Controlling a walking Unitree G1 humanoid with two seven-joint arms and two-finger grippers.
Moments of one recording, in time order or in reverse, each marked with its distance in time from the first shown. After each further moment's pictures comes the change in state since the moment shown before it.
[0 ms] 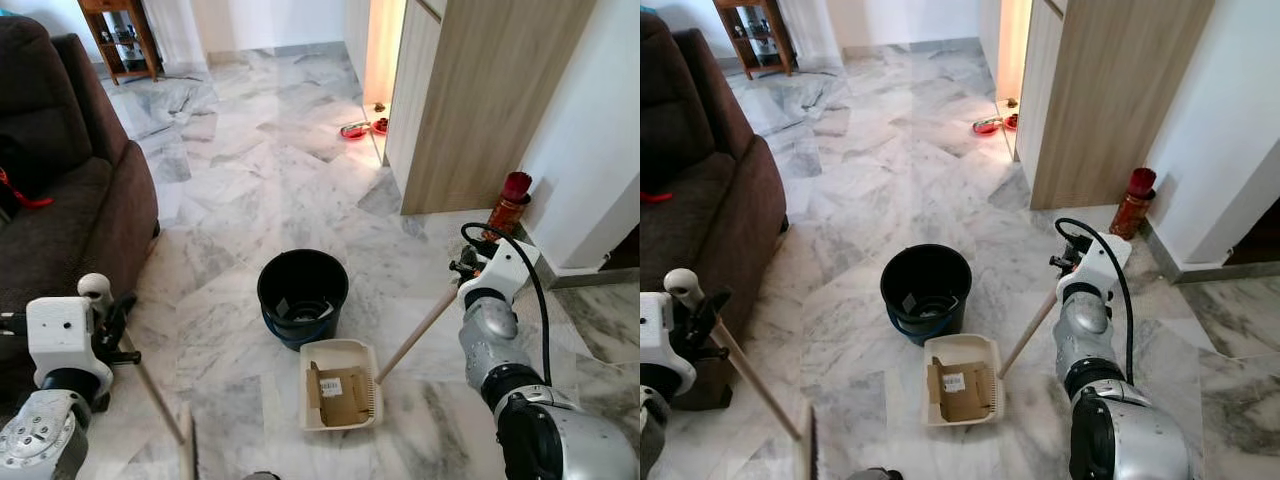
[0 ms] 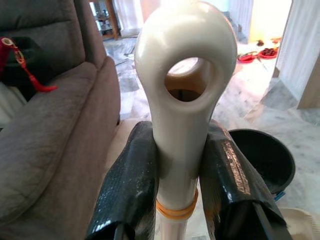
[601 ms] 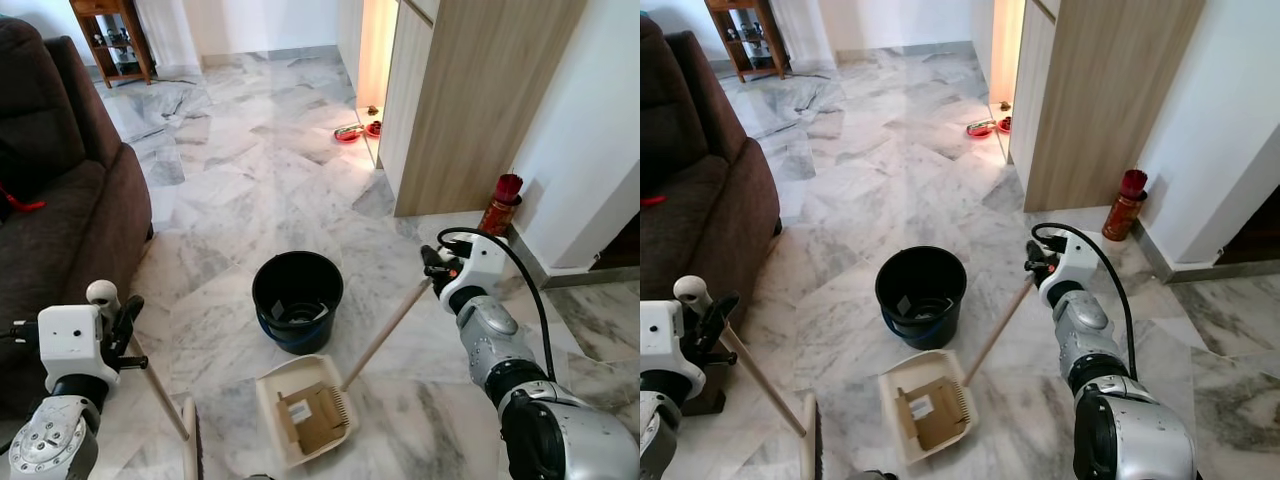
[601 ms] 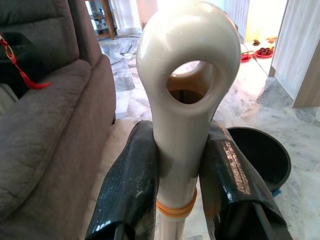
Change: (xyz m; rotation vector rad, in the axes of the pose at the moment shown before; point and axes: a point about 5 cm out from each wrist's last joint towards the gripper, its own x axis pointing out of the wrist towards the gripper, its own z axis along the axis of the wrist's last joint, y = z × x) left arm 0.001 -0.004 -0.014 -0.004 0.002 0.006; right arm -0.001 0.022 -0.004 -0.009 0.089 0.368
